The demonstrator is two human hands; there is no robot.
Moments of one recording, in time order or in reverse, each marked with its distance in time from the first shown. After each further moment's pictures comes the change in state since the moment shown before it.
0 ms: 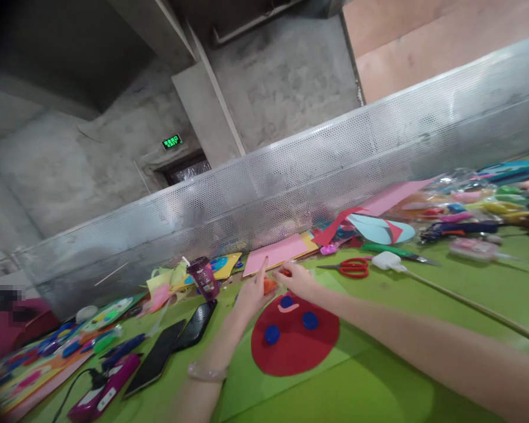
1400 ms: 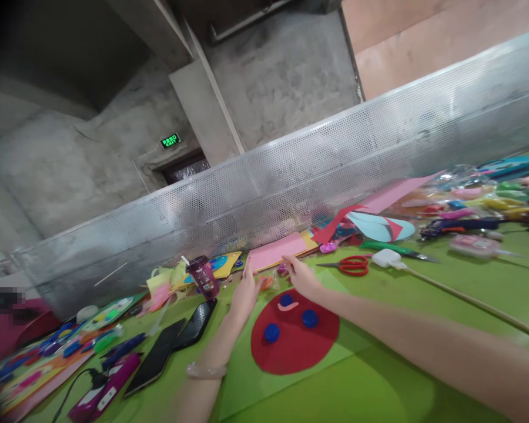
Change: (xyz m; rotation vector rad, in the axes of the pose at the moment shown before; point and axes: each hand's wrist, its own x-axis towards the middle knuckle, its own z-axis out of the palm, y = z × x) left_hand 0.002 -0.011 0.008 -0.211 0.104 -0.379; right_hand 0.005 0.016 0.004 0.240 0.104 0.122
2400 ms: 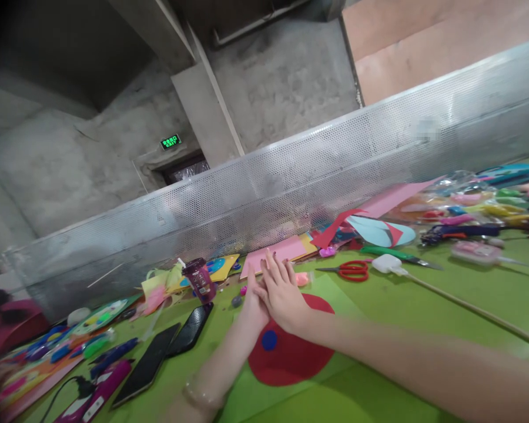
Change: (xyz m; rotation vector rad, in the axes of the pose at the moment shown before) left_hand -0.019 0.081 -0.014 -1.677 -0.263 -0.329; right_hand -0.038 -0.043 0.030 -0.667 0.134 -0.521
